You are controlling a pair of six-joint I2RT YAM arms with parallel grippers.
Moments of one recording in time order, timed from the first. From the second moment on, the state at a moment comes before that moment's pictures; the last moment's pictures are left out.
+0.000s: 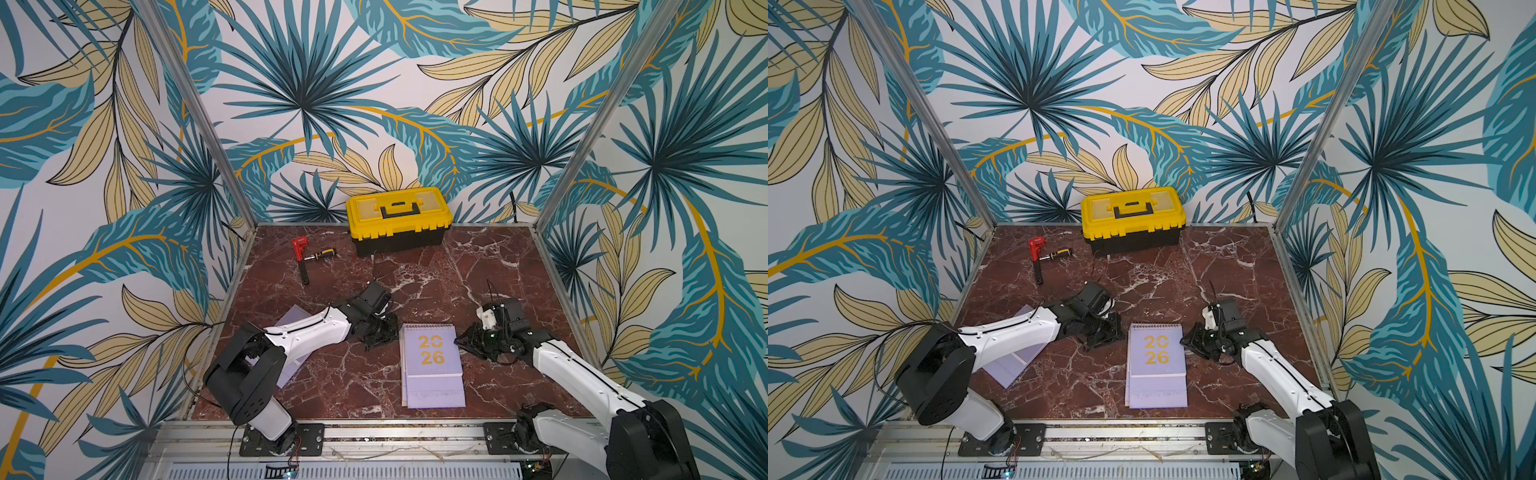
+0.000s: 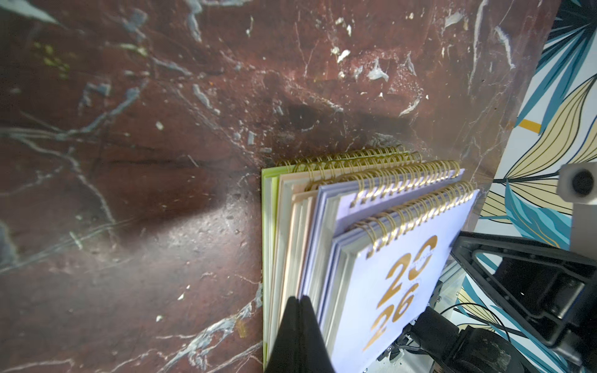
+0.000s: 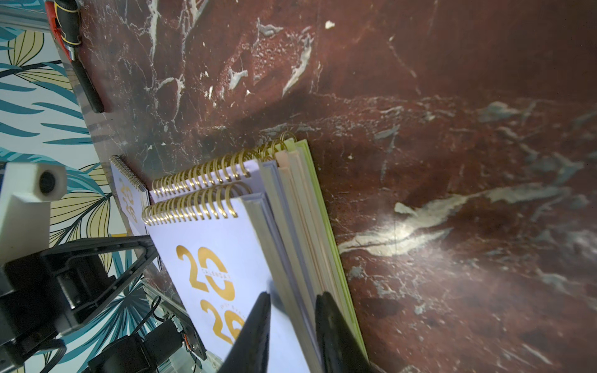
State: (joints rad) left arm -0.71 1.58 0.95 -0.41 0.35 -0.95; right arm 0.24 1.11 0.56 -0.47 -0.45 0.76
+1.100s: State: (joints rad) left arm -0.72 1.64 1.02 -0.41 0.36 -0.95; right arm 0.24 1.15 0.56 -0.42 -0.48 0.76
